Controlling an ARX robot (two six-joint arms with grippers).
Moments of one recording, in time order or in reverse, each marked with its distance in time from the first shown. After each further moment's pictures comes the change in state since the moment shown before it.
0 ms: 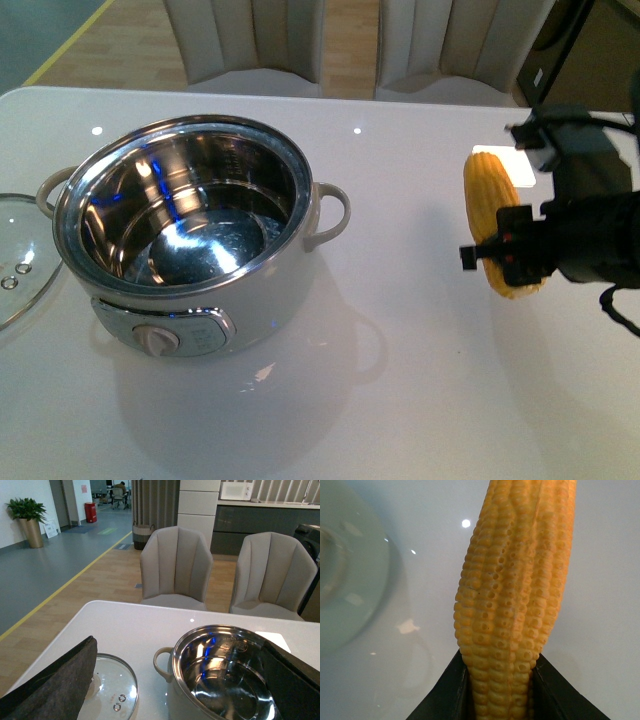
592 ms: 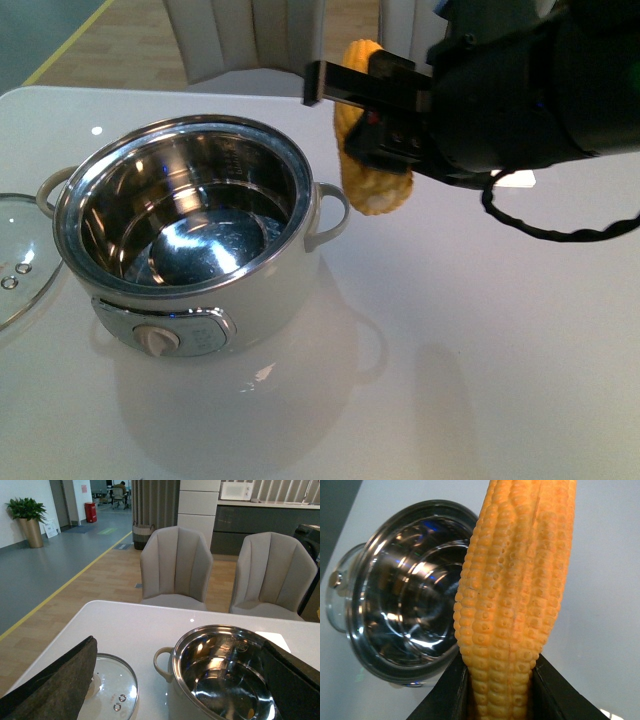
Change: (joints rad) left arm 0.000 0.000 0.000 0.000 0.000 0.000; right arm 0.258 -0.083 0.179 -0.145 -0.042 0.335
